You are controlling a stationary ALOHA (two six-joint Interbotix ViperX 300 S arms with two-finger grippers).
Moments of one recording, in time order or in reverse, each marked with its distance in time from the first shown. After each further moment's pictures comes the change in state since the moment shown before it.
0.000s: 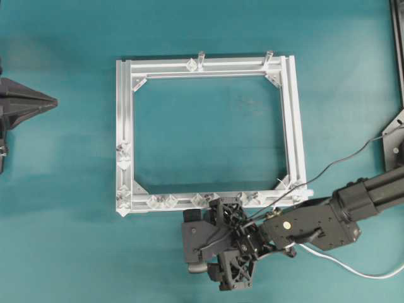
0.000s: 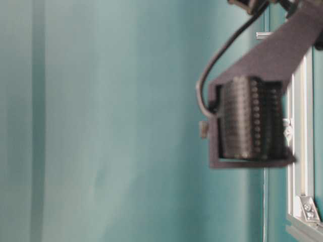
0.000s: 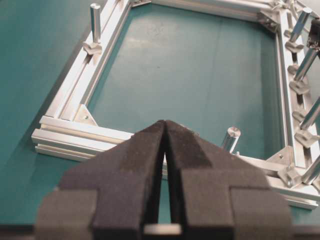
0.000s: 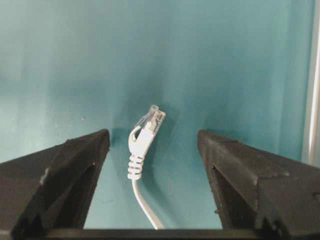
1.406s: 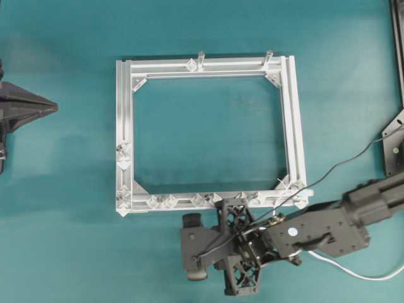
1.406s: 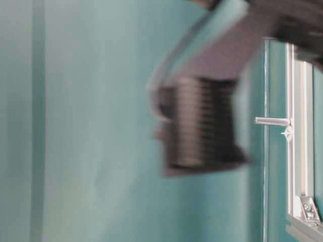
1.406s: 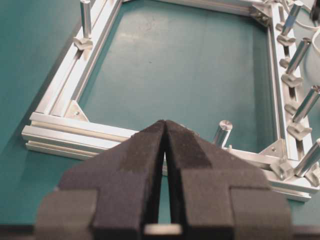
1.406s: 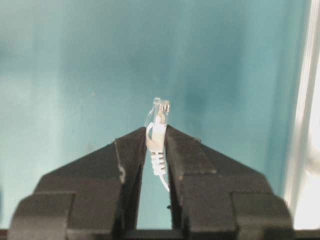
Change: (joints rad) left arm -0.023 -0.002 0.006 -0.002 0.000 -0.005; right arm 0.021 -0.078 -0.057 0.000 0.245 0.029
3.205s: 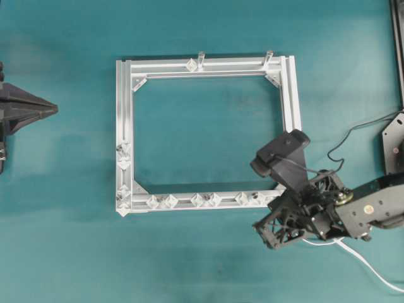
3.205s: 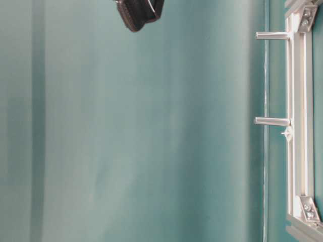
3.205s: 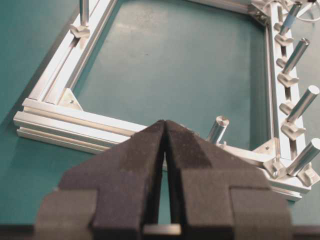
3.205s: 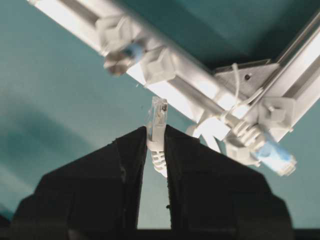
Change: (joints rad) left arm -0.003 0.000 0.012 0.002 0.002 -0.058; right arm 0.008 -0.305 0.219 -0.184 0.407 1.104
